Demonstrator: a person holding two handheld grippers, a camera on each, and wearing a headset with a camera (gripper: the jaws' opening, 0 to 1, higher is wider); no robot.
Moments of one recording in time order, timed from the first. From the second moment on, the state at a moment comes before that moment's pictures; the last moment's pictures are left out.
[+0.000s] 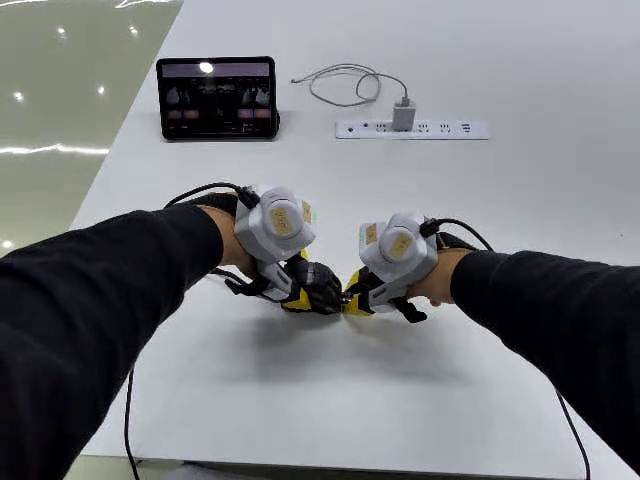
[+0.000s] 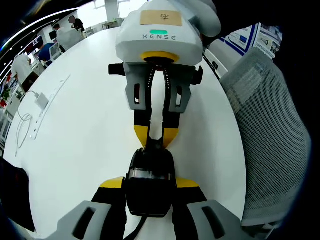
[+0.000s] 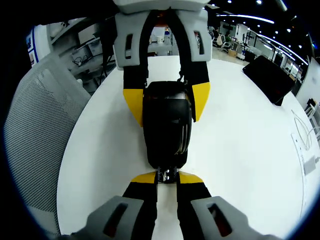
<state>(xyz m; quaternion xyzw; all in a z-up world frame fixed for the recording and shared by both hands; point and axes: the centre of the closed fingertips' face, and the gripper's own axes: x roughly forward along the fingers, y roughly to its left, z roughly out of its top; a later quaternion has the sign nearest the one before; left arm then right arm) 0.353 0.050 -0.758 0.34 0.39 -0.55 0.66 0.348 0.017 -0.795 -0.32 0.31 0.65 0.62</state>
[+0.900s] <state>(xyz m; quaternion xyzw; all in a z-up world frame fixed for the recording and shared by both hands) 0.351 0.049 -0.756 0.34 0.38 -0.55 0.66 0.348 0.006 -0.795 -0.33 0.31 0.64 0.62</state>
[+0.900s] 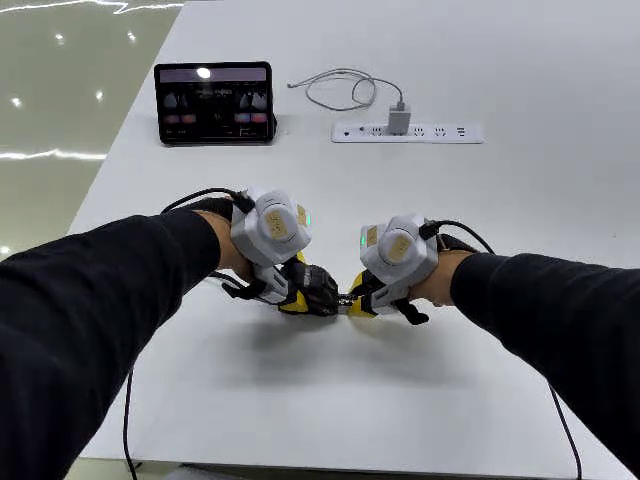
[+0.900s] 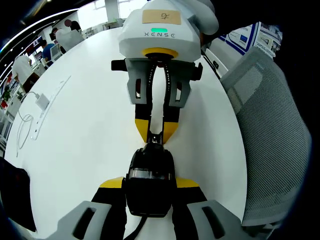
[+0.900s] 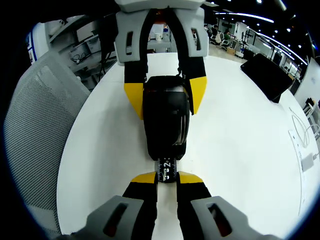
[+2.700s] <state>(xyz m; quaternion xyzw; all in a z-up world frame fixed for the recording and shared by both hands) 0.355 0.050 -0.759 0.33 0.38 -0.55 0.67 0.352 -0.033 -0.796 -0.33 0.33 0.62 0.62</state>
